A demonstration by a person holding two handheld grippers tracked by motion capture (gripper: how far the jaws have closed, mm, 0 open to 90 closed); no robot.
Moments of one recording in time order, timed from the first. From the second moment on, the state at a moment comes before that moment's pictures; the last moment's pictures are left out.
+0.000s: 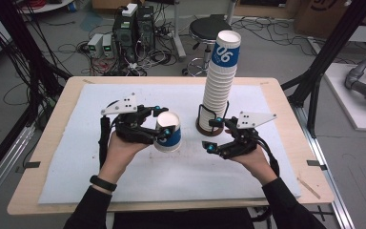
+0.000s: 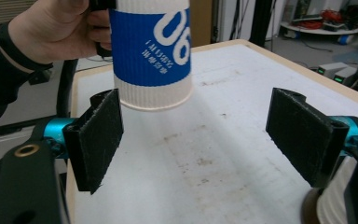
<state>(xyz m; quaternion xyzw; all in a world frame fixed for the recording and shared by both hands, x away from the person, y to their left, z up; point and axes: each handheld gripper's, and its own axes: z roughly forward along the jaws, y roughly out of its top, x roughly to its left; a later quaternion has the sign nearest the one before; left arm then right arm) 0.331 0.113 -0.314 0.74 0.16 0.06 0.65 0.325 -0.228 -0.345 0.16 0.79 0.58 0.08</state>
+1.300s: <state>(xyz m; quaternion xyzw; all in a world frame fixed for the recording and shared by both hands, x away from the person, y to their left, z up) 0.320 0.073 -0.321 0.71 0.13 0.01 0.69 0.315 -0.183 -0.359 0.13 0.80 0.58 0.01</state>
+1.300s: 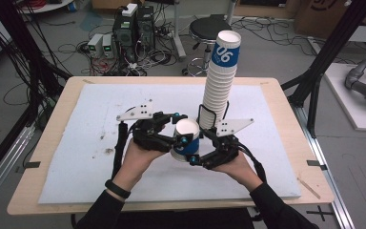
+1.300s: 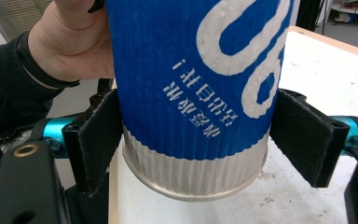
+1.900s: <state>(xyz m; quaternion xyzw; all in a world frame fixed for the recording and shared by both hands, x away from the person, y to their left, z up) 0.322 0.073 -0.324 0.71 0.13 0.00 0.69 0.316 -0.182 -0.360 0.11 0.82 0.56 0.02</state>
